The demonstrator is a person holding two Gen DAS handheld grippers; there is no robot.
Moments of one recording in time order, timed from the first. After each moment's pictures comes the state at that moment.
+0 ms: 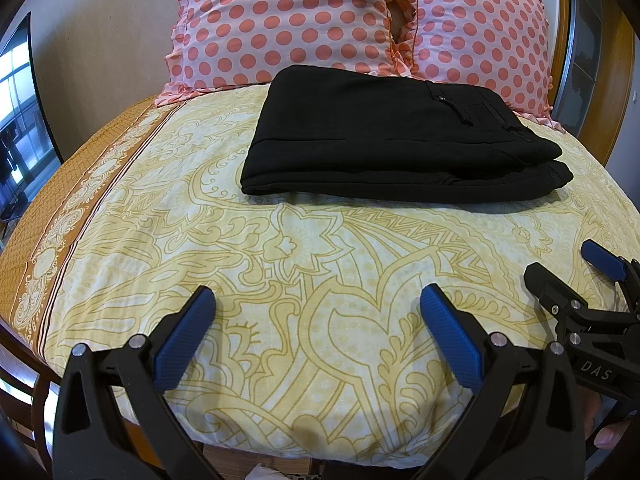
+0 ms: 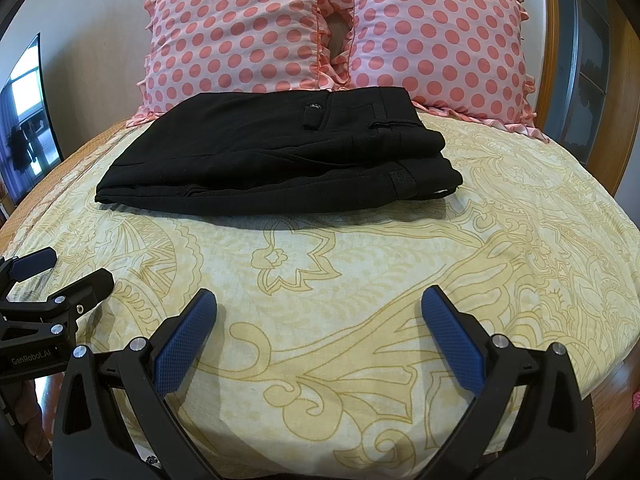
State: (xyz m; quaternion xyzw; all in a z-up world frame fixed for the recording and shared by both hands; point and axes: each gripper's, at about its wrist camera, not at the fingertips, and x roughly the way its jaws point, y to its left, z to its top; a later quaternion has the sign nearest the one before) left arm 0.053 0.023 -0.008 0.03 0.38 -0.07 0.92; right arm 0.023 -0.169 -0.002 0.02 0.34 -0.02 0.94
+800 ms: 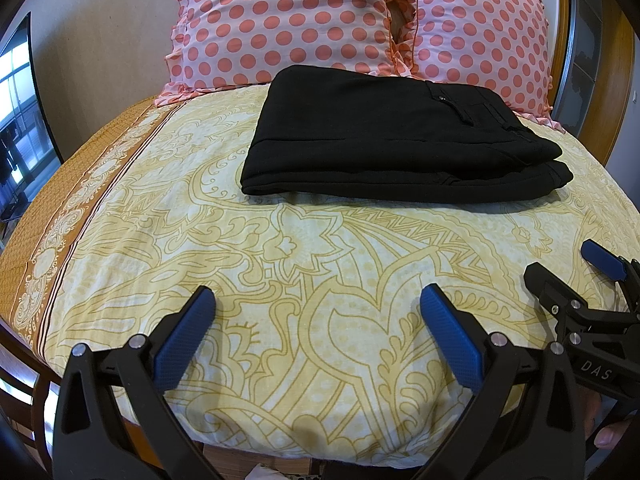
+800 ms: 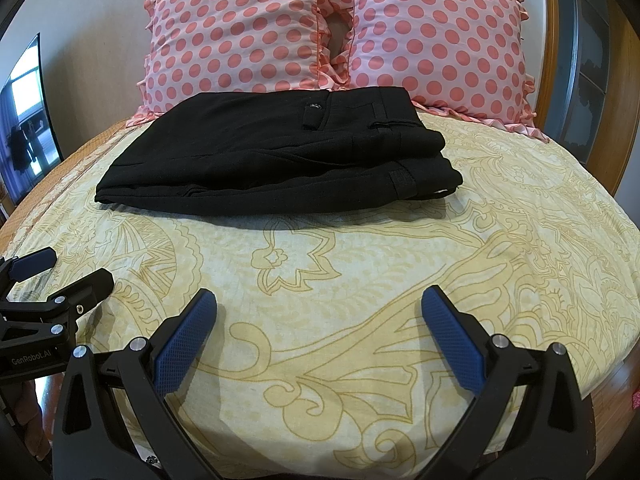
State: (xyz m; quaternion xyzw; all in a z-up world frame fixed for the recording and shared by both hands) left arm 0.053 0.023 -0.008 0.03 0.38 -0.07 0.92; right arm 0.023 -0.169 -0.002 0.02 0.34 -0.02 0.94
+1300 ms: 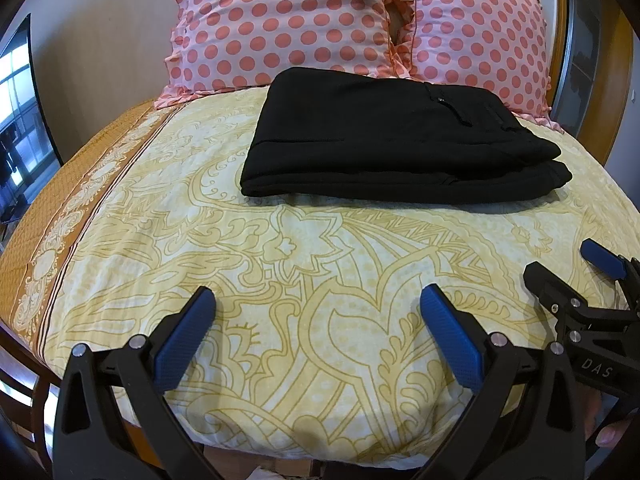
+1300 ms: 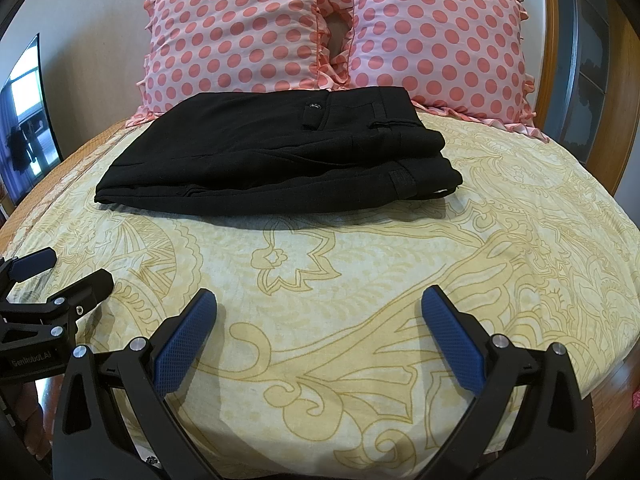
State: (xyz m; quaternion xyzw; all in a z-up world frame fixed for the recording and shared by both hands) left arm 0.051 0.023 -0.008 0.03 0.37 -0.07 0.92; right arm 0.023 -0.169 -0.002 0.02 0.34 -0.02 0.94
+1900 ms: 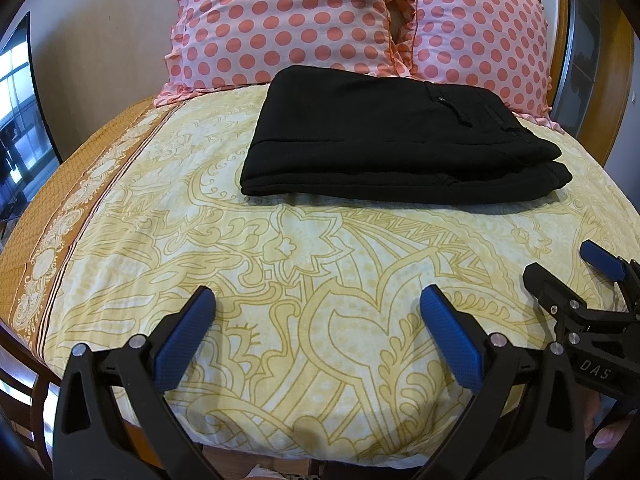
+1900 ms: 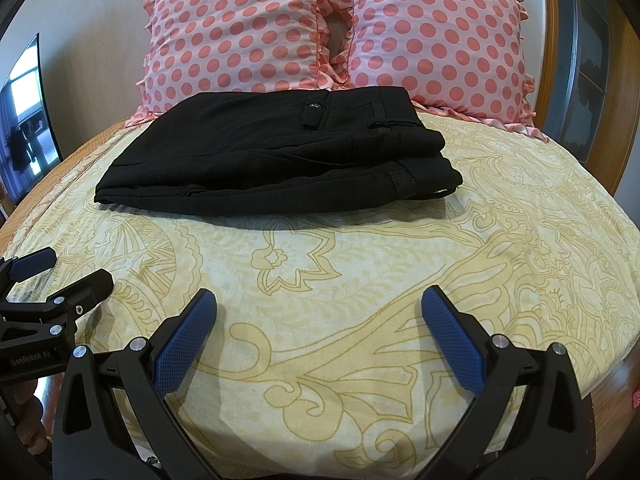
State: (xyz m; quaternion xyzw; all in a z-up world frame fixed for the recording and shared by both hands) left arm 0.053 0.023 -0.007 0.03 0.38 -0.07 0.92; right arm 0.023 -0.169 -0.002 0.02 0.34 -0.02 0.94
